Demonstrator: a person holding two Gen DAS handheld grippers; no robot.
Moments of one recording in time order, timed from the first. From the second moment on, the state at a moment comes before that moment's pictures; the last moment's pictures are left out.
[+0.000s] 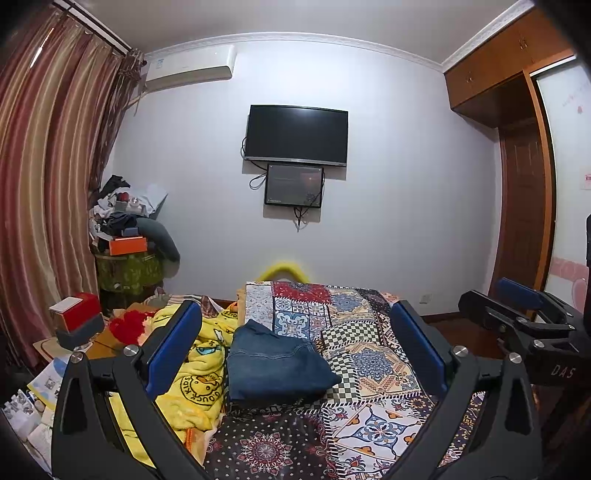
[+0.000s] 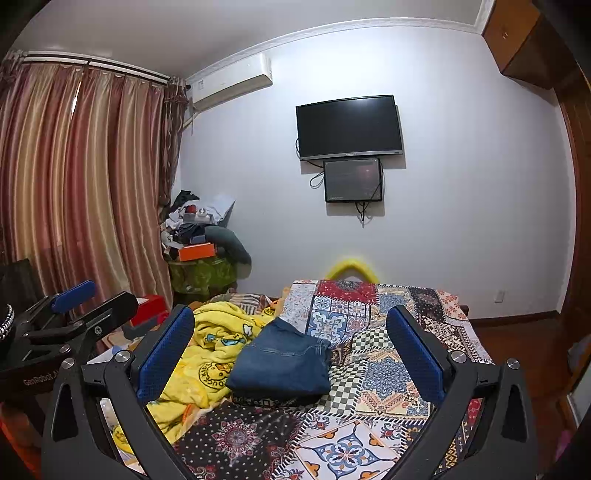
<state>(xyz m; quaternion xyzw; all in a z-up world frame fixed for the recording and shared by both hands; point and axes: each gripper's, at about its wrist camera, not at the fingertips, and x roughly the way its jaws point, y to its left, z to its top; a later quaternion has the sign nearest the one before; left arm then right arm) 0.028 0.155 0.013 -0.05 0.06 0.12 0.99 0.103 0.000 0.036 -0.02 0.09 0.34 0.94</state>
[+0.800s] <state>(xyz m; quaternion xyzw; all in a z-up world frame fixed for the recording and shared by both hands) 0.030 0.156 0.013 -0.05 0.07 0.11 0.99 0.105 -0.004 0.037 -0.02 0.10 0.33 0.94</state>
